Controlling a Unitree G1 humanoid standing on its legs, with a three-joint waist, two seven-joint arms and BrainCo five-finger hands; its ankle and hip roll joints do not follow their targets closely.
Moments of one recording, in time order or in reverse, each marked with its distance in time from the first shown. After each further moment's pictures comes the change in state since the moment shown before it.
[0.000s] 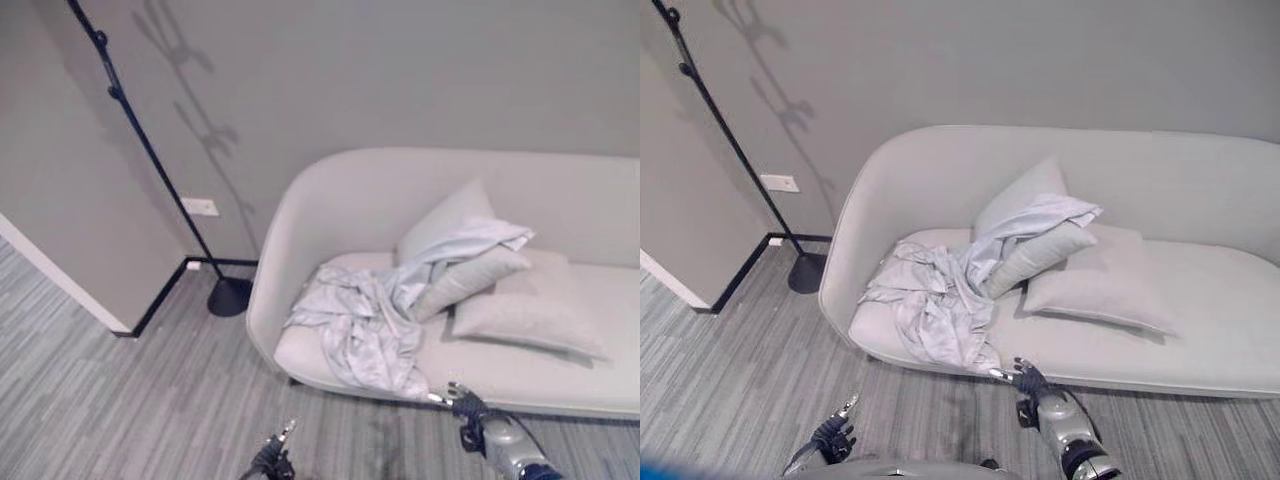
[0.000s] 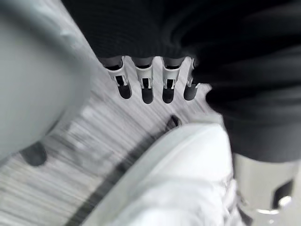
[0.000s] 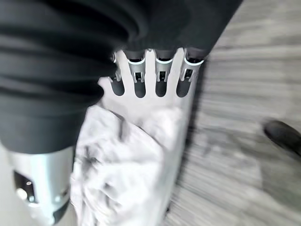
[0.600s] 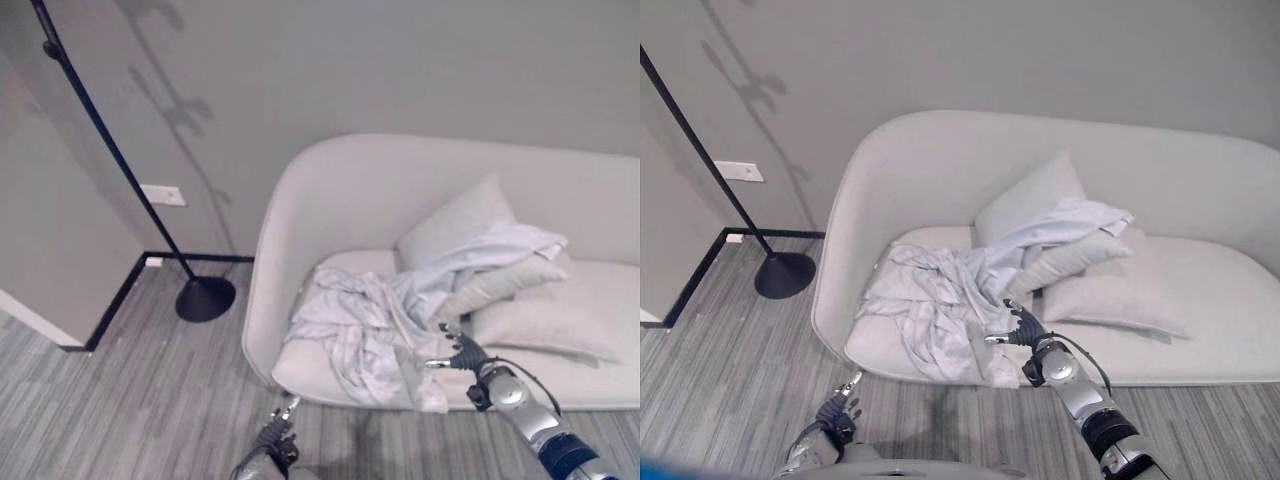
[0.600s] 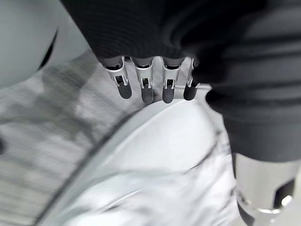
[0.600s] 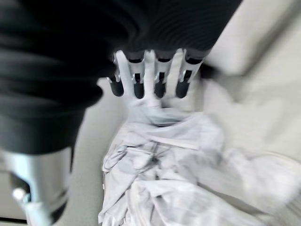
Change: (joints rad) left arm 0.035 0.072 -0.039 -0.171 0.004 -0.015 0.007; right arm 0.010 -0.157 0.111 -0.372 -0.442 -0.058 -0.023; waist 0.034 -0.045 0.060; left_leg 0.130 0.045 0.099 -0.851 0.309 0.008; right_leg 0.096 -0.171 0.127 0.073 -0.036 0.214
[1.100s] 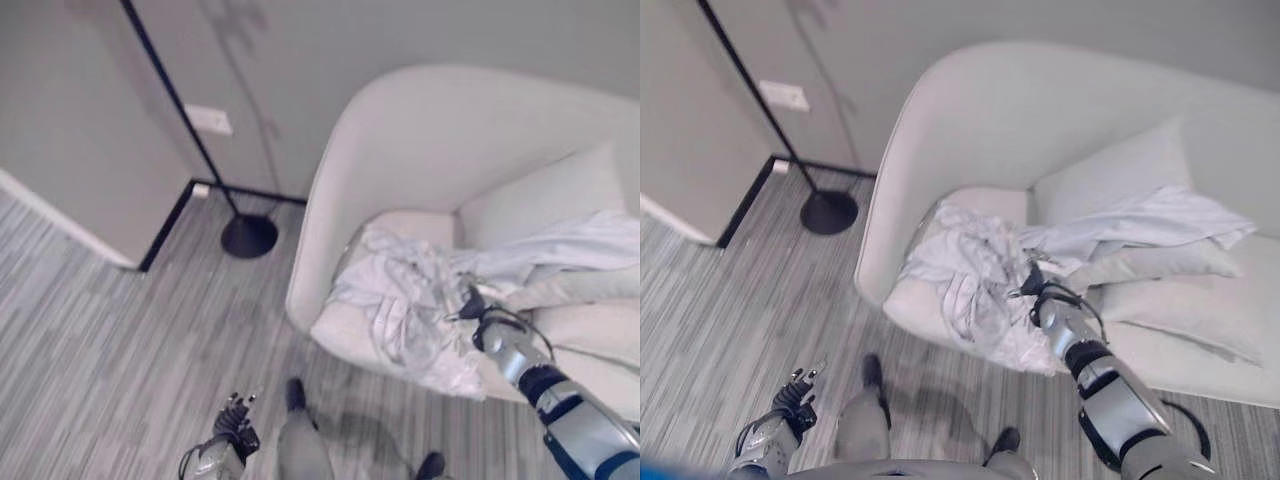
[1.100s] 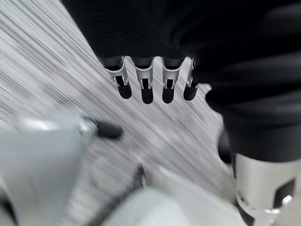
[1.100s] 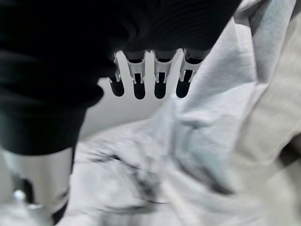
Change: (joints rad) left arm -0.038 0.093 0.041 0.032 0.036 -0.044 0.050; right arm -0.472 0.004 0.047 0.524 -0.398 0.087 -0.383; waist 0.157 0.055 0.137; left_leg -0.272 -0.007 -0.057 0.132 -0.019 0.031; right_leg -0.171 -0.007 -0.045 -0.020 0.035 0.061
